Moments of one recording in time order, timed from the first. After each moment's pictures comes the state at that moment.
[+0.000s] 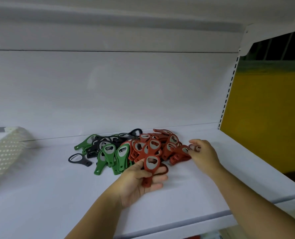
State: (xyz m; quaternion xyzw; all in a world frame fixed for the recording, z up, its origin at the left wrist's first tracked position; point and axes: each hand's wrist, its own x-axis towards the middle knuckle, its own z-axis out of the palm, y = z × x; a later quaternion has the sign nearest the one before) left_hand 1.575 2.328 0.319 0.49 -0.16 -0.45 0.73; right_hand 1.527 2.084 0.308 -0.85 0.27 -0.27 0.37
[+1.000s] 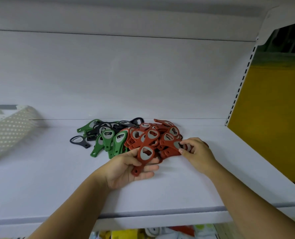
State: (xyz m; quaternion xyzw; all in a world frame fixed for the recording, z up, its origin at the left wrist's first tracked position) left_hand 1.571 2.327 0.319 0.47 -0.14 -0.45 0.74; right_hand 1.521 2.070 0.290 -0.91 0.12 -0.23 0.33
